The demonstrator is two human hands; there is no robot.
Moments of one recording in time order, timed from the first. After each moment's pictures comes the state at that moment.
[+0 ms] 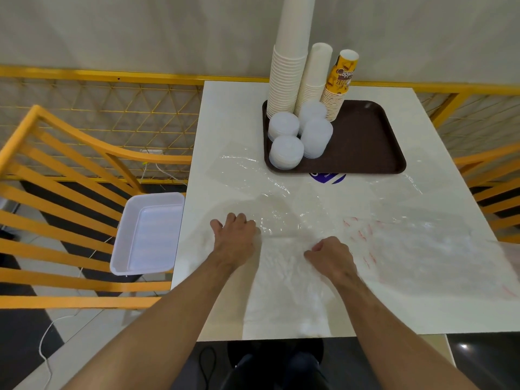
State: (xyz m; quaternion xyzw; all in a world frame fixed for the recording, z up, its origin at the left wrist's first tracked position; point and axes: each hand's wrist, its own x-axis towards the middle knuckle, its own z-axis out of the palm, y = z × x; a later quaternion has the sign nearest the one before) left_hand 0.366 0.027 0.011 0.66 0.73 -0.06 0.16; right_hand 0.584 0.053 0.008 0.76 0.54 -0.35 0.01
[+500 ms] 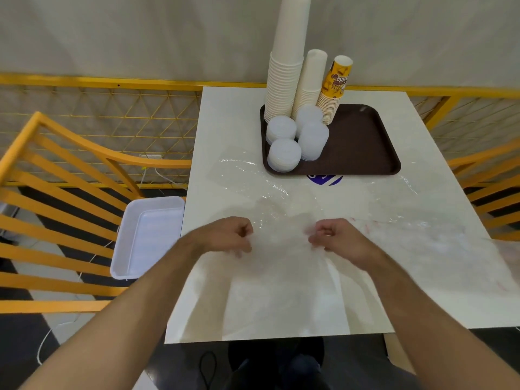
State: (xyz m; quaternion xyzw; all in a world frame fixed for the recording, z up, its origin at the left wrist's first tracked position) left_hand 0.325 0.032 0.065 0.55 0.62 0.08 0.55; right_hand 0.612 0.078 0.057 0.56 0.58 -0.58 -0.12
